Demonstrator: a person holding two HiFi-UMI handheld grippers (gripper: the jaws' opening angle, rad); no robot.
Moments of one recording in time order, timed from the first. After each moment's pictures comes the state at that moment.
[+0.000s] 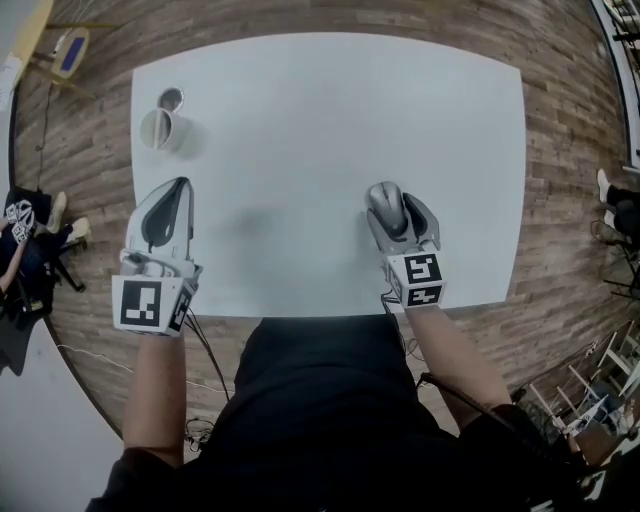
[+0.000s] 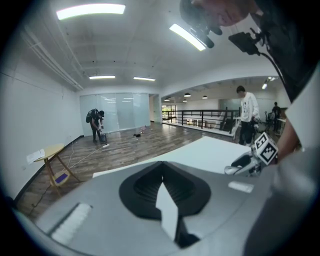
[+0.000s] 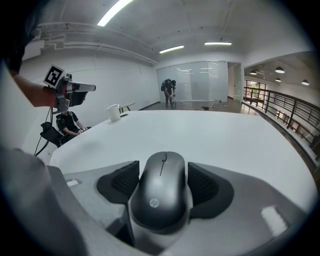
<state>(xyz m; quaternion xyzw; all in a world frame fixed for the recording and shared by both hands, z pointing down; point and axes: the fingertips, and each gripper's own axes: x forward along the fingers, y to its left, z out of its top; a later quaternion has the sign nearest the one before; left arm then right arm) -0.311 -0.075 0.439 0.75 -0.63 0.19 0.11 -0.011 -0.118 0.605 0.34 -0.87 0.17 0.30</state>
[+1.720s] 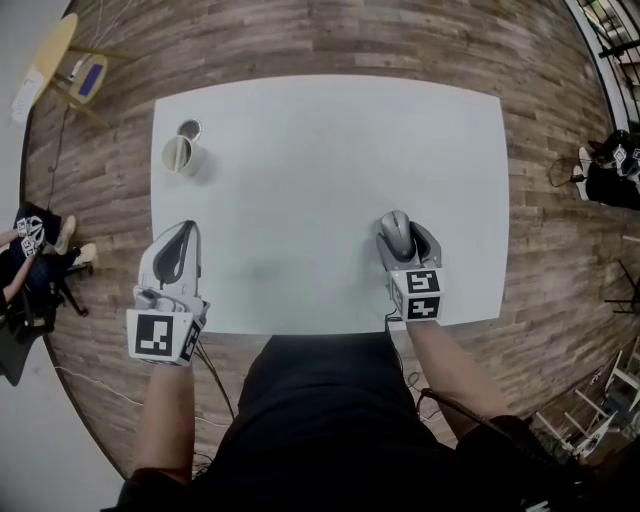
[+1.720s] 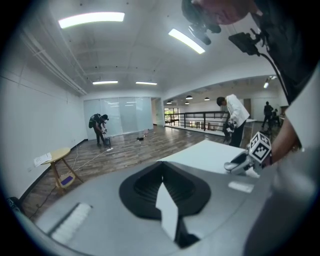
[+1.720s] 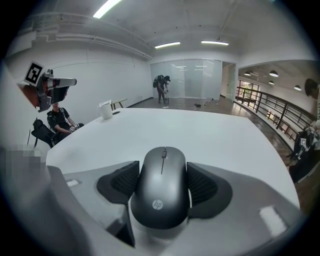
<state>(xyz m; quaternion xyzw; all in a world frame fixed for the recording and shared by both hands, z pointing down) -0.308 -0.036 0.421 0.74 -0.64 0.18 0.09 0.014 -0.125 0.608 0.38 -0.85 0.17 0.33</state>
